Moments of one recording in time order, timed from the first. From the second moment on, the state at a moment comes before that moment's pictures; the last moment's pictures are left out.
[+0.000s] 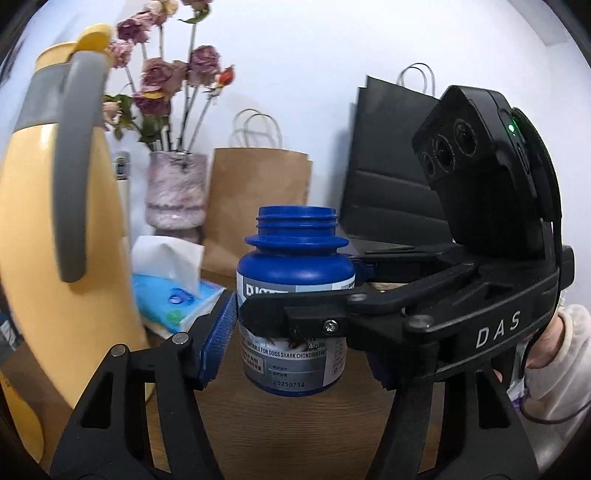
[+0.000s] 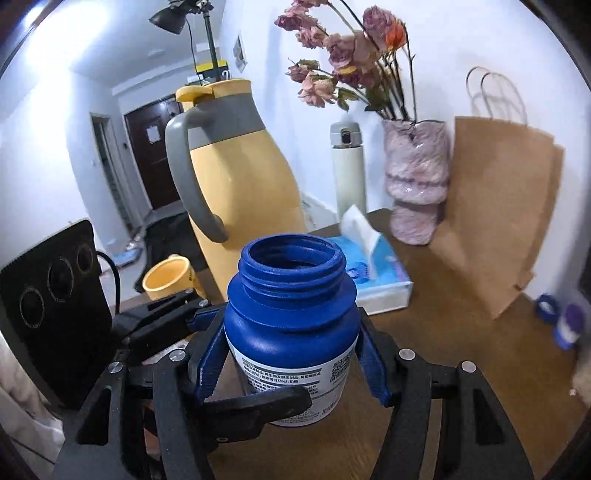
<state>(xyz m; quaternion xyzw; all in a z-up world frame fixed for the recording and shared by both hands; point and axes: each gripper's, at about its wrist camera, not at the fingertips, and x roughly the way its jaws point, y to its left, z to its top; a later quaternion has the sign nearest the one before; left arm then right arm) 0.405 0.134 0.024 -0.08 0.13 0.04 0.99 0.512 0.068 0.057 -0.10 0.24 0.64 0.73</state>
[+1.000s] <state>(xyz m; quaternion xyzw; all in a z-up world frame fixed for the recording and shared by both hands) 0.327 0.110 -0.043 -0.16 0.33 0.04 0.93 0.408 0.050 -0.015 -0.20 0.24 0.46 0.83</state>
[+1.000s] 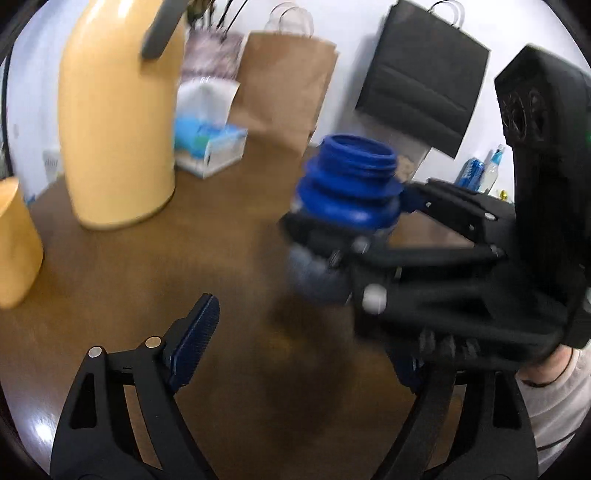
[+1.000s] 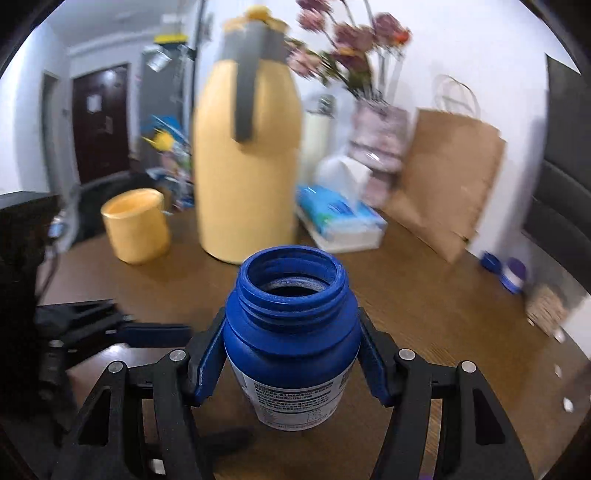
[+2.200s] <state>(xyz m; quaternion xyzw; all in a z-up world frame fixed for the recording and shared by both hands) 0.203 0.066 0.033 -0.05 0.22 0.08 0.97 0.270 -0.208 0.032 -0.03 0.30 0.23 0.92</state>
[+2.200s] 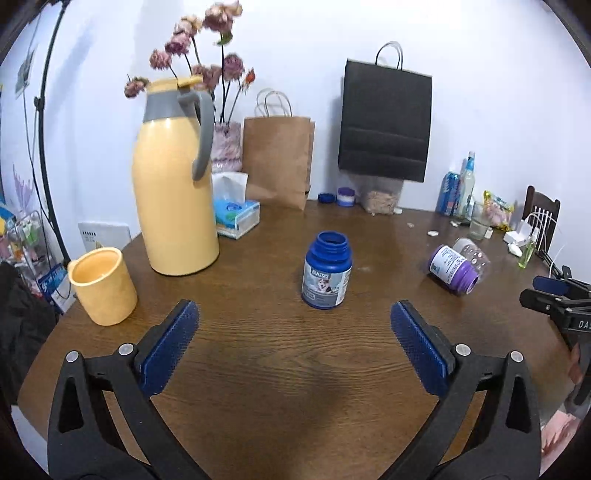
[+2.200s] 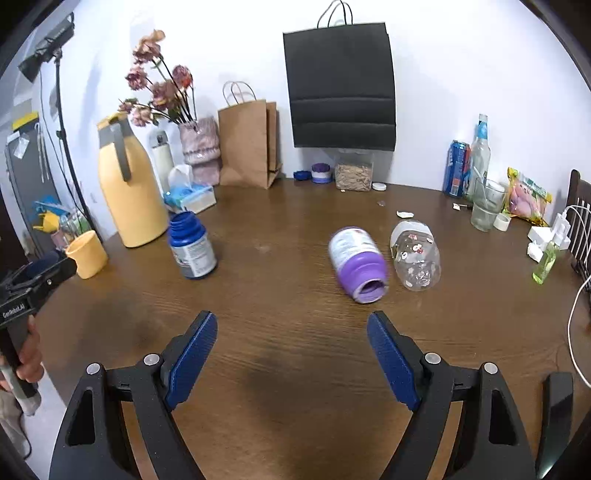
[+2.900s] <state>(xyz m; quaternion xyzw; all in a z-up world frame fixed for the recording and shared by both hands) 0.063 0.034 0.039 -0.03 0.17 0.09 0.98 0.121 -0.211 0.038 -0.01 0.24 0.27 0.93</state>
